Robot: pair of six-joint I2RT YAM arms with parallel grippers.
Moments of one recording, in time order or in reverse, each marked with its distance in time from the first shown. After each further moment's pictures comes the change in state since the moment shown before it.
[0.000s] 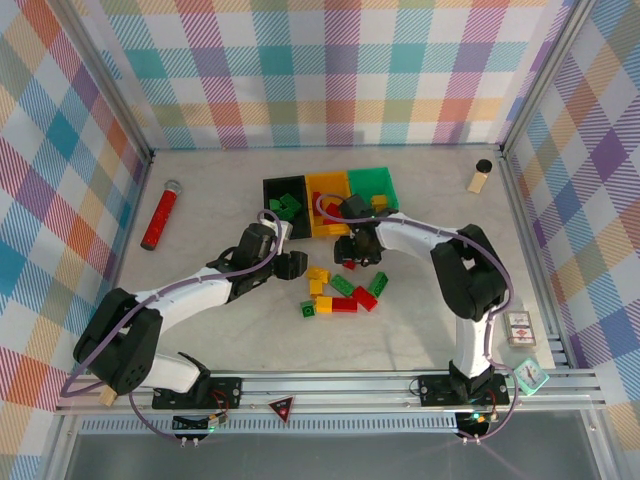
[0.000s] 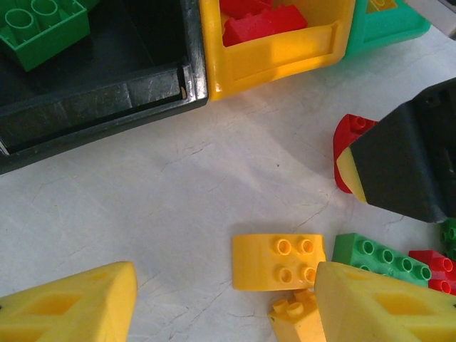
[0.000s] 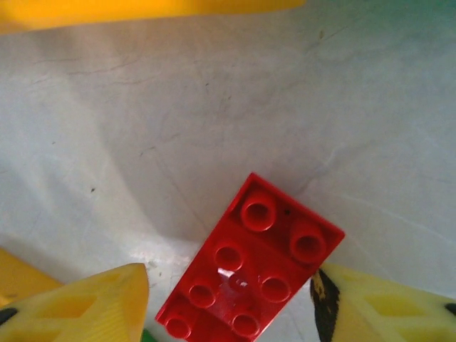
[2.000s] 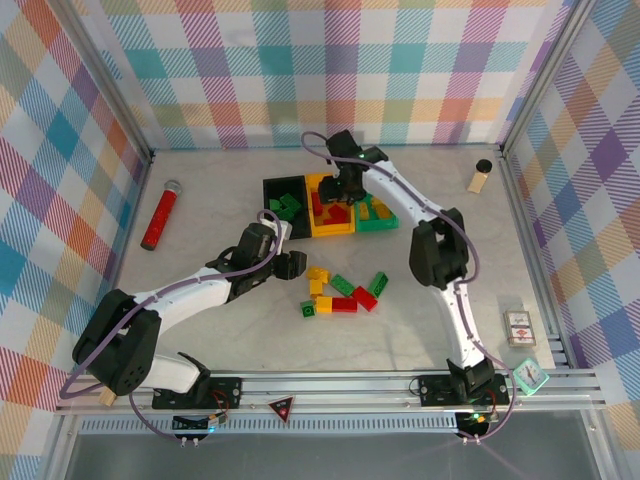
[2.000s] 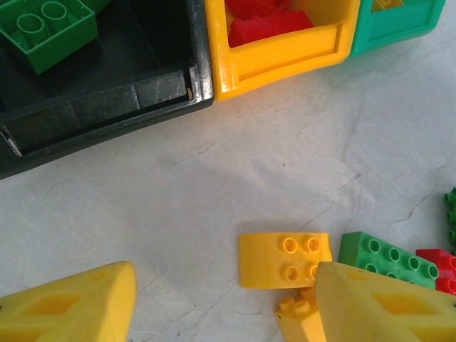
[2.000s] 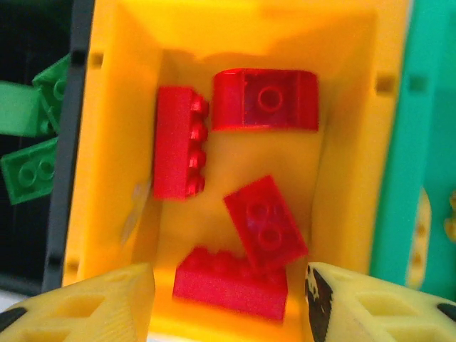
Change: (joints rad) left arm 0.000 -0.006 0.004 -0.018 -0.015 0.013; right arm -0.085 0.336 0.832 -0.325 -0.016 -0.254
